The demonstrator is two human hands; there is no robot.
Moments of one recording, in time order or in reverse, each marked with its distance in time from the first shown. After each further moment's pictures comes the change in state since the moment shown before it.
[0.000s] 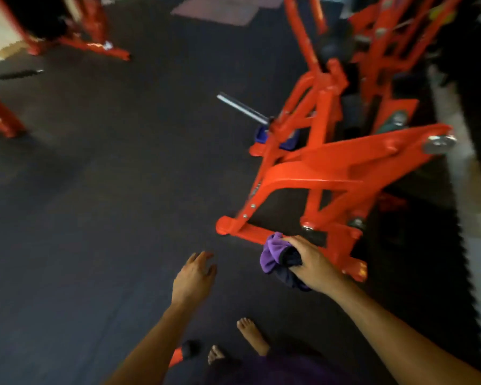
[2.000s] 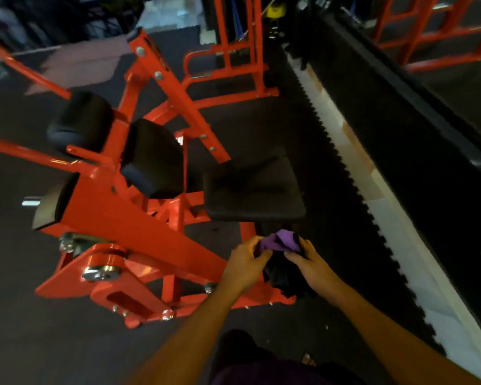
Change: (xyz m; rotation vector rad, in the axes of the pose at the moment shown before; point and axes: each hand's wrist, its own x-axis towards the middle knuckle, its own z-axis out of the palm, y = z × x) left_hand 0.104 0.641 0.284 -0.234 -0.477 0.439; right_hand -0.083 0.352 -0.393 0.773 0.458 0.502
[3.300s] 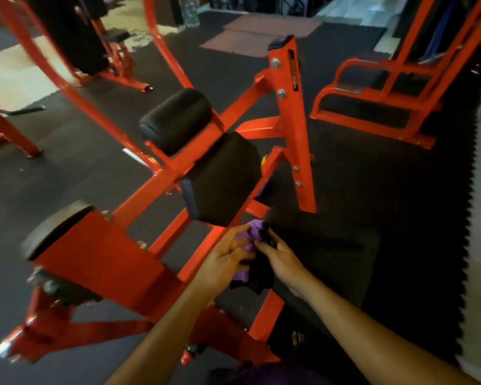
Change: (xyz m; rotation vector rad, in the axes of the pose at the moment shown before) left_hand 0.161 0.031 -0.119 -0.663 0.547 -0.256; right_hand 0.289 -0.162 0.075 -0.041 -0.674 -0.047
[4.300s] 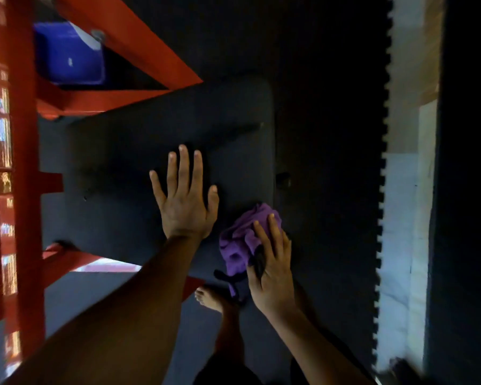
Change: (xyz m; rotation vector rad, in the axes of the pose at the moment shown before) left_hand 0.254 -0.272 0.250 1.420 -0.043 0.450; right_hand -0.019 0.311 -0.207 -0.675 0.636 0.136
